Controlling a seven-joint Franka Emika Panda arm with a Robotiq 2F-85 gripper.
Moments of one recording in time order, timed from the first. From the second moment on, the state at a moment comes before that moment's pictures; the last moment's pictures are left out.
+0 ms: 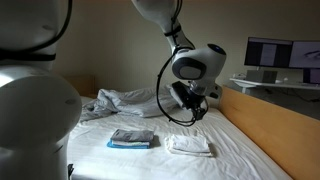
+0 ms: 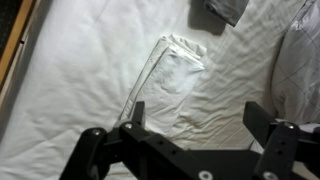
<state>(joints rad) -0.08 0.04 -0.27 -2.36 0.87 2.49 -0.41</state>
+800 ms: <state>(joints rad) -0.11 0.11 -0.20 -2.33 0.87 2.50 -0.41</state>
